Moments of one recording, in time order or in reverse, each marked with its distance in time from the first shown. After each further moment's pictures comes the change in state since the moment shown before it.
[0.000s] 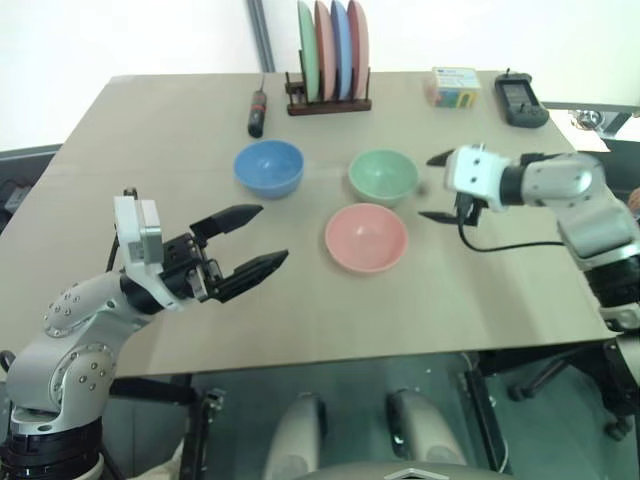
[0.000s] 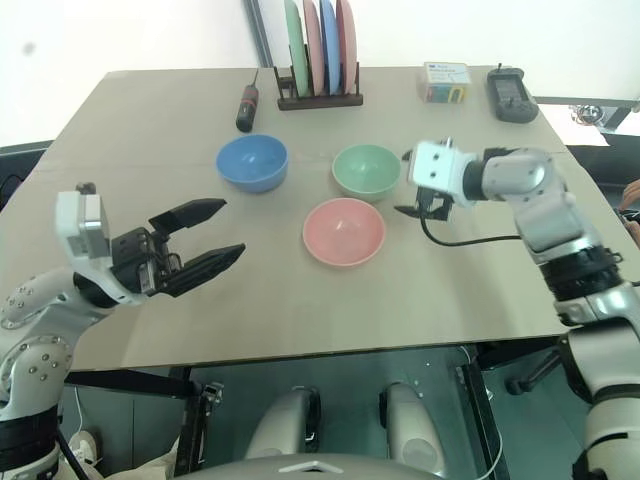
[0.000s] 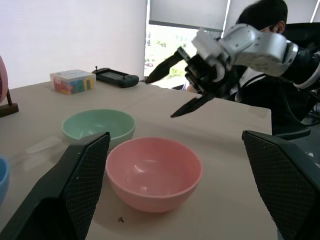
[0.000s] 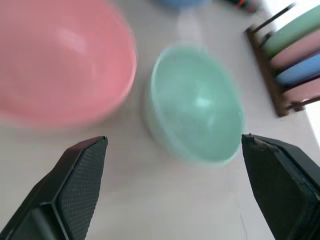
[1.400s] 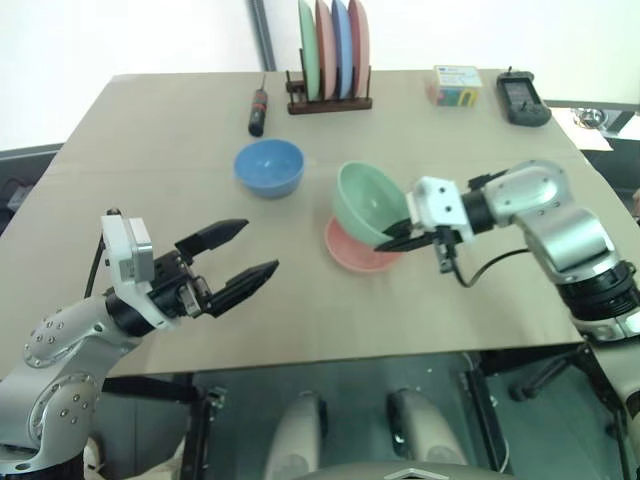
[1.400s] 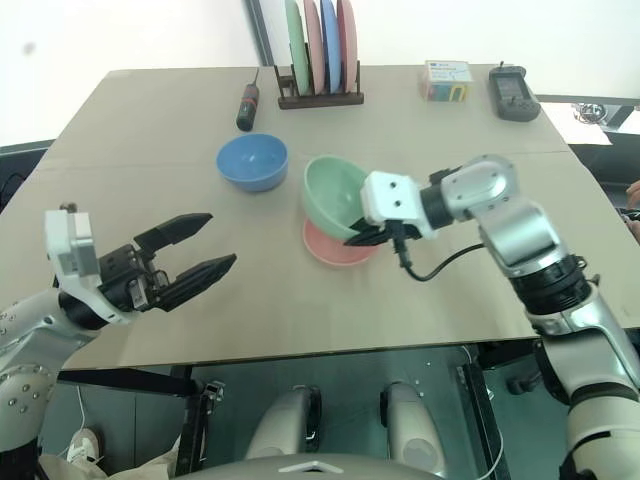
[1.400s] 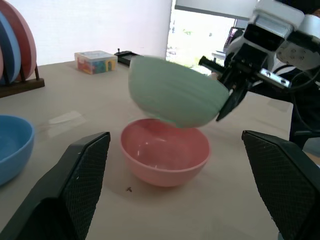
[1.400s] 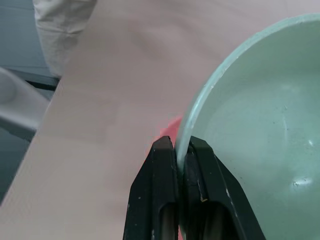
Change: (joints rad) left arm 0.102 0.011 0.063 -0.078 -0.016 0.024 0.116; right arm 0.101 0.053 -0.027 -0.554 0.268 0.495 0.313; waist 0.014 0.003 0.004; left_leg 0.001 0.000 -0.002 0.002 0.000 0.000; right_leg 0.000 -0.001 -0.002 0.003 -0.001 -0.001
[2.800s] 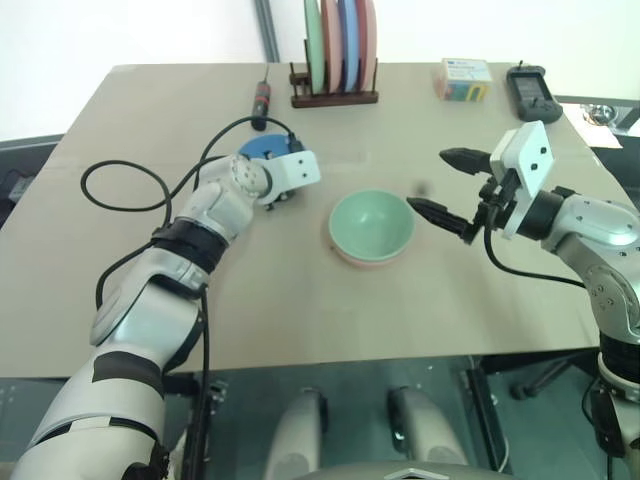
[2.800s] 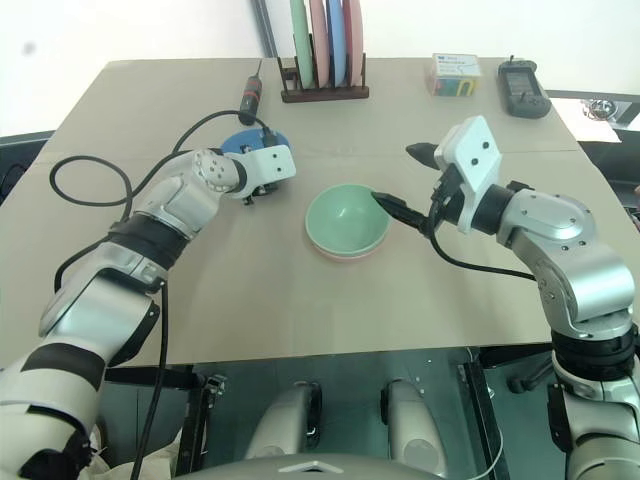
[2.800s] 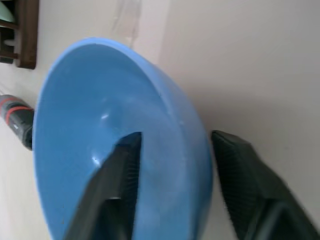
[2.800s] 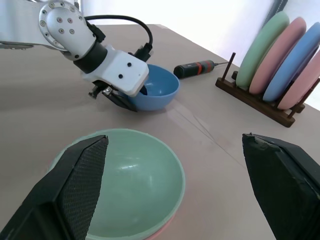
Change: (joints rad) left arm -1.186 -0.106 -1.021 1.179 1.236 -0.147 0.136; right arm 0.289 0.008 -0.449 -0.420 0.310 0.392 -0.605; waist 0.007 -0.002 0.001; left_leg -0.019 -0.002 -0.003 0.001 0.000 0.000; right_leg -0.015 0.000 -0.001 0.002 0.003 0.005
